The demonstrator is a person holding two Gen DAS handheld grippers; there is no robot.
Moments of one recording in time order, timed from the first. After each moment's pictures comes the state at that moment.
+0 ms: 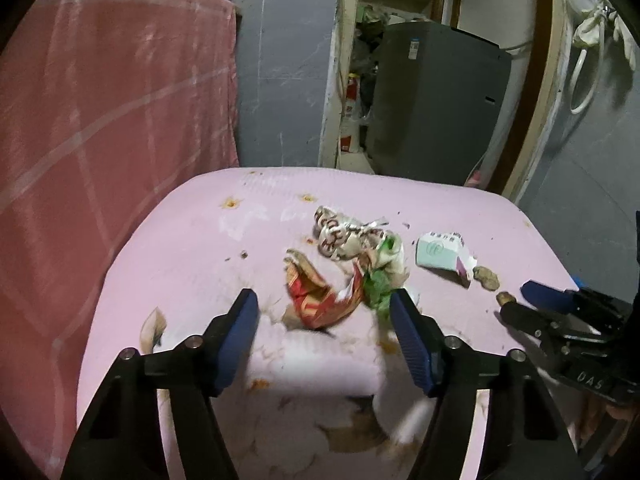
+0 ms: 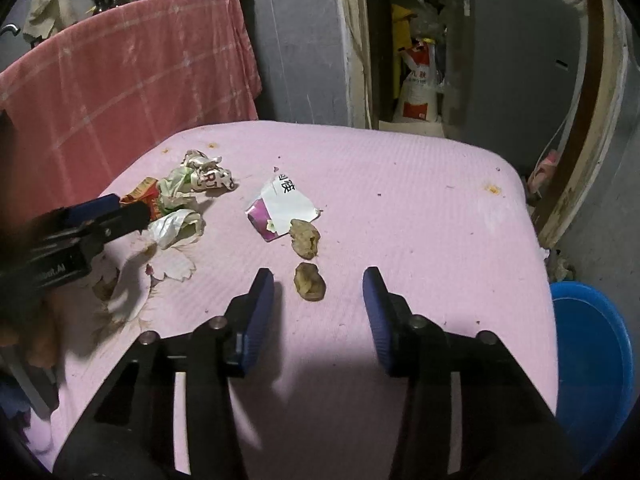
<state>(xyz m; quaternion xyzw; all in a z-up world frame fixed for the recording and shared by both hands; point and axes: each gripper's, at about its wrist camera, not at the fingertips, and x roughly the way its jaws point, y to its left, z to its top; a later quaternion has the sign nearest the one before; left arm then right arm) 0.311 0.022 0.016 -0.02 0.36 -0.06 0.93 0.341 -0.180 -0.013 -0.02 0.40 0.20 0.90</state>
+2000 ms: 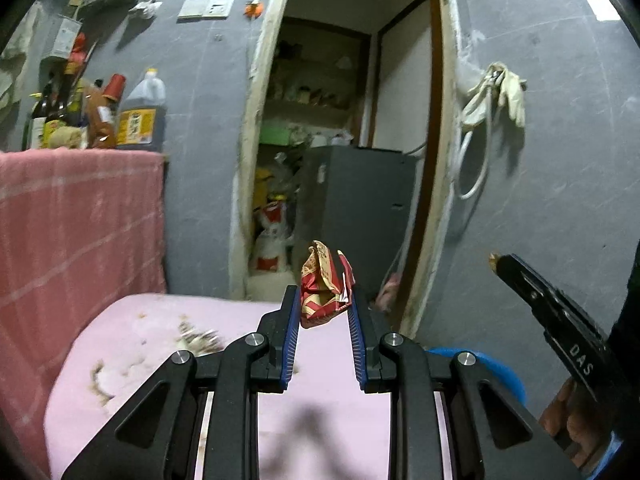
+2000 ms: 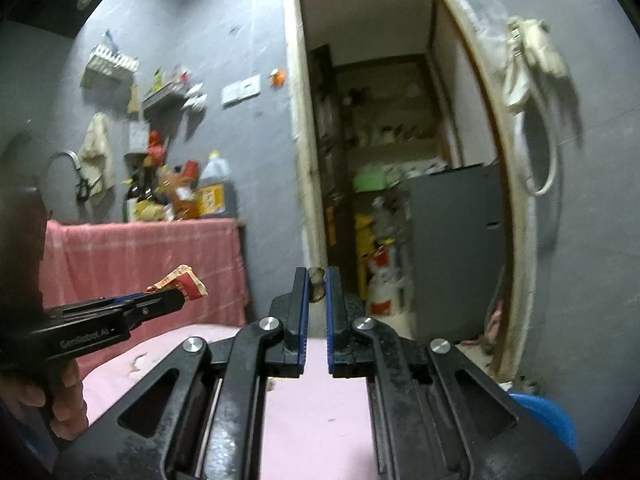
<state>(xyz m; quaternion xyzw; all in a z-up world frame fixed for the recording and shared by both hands) 0.186 -0.090 0.120 -0.04 0.13 -0.16 0.98 0.184 -0.292 0.099 0.05 0.00 0.14 0.99</state>
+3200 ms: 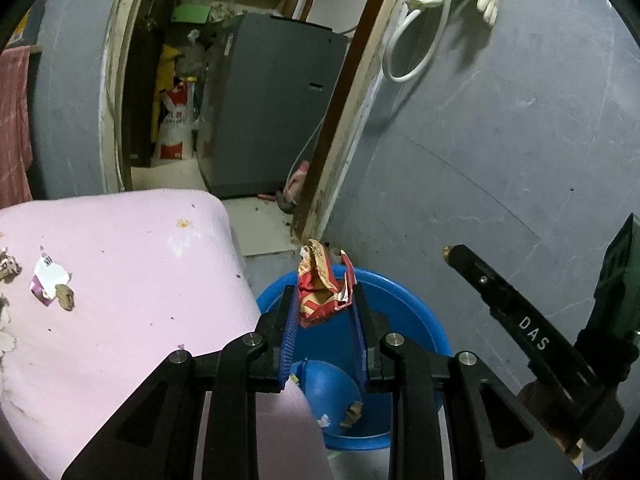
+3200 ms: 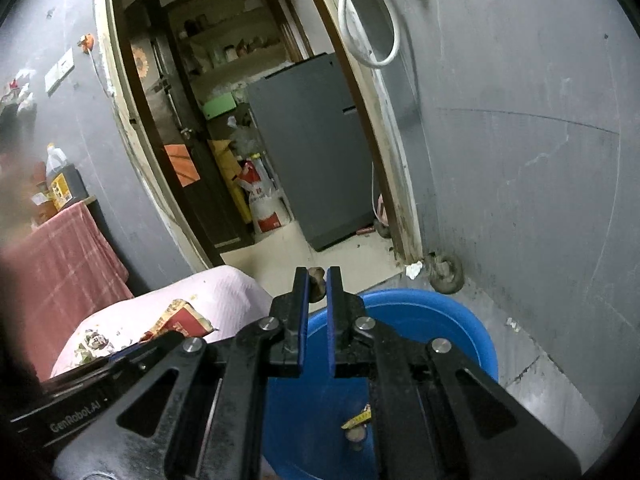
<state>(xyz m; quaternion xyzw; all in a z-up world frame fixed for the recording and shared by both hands) 0.279 -0.245 0.061 -0.05 0.34 -0.30 0.89 0.239 -0.435 0.038 0.18 0.21 -0.06 0.96</state>
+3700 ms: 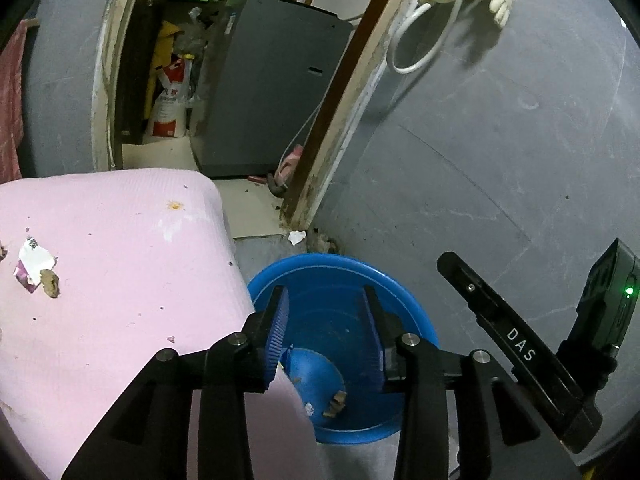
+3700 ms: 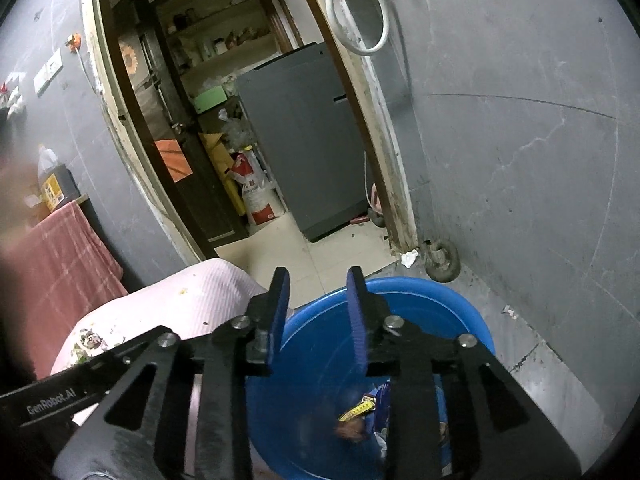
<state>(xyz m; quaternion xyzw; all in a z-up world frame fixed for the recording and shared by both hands) 0.287 -0.237 0.057 -0.07 0.37 -0.32 0.87 0.243 -0.438 0.034 0.19 0.22 -0.06 0.95</state>
